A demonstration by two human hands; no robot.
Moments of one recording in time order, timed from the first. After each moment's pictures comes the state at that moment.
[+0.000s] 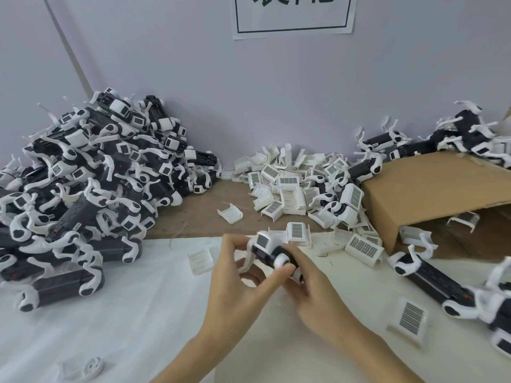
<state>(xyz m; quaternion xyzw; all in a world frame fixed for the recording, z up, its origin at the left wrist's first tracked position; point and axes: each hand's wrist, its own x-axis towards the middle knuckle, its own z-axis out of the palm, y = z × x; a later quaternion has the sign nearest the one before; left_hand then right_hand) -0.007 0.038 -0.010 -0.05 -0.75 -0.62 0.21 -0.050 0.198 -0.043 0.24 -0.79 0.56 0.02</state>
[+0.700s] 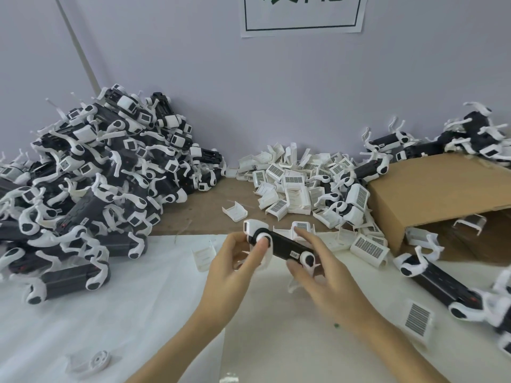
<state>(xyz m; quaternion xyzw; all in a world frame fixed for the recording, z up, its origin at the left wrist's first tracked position) -0.023 0.014 -0.012 0.00 -0.73 -0.67 0.13 -0.061 0.211 -0.034 0.20 -0.80 0.56 0.05</state>
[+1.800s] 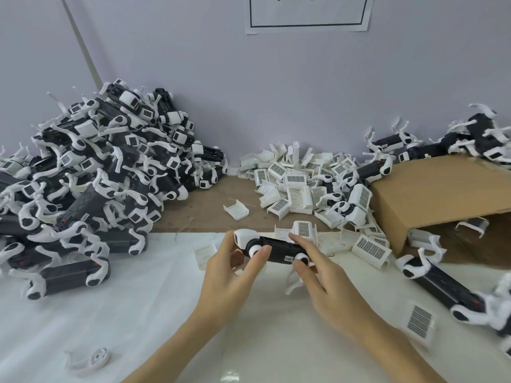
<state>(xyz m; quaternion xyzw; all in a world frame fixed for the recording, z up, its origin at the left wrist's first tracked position) -0.029 0.002 -0.033 -0.07 -0.76 -0.62 0.18 -0.054 0.208 -0.030 0.23 -0.84 0.48 0.04</state>
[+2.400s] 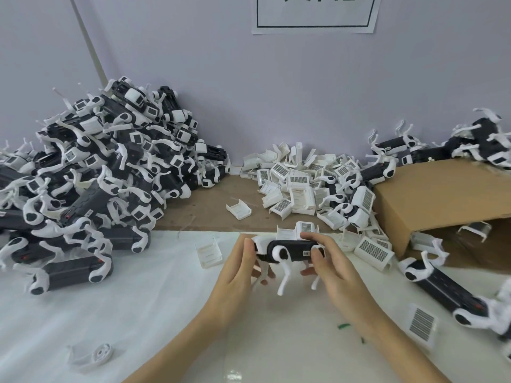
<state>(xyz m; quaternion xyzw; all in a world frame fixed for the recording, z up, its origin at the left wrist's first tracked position) -0.020 0.008 -0.027 -0.08 -0.72 -0.68 0.07 -0.059 0.211 -0.026 0.16 -0.76 0.63 0.01</state>
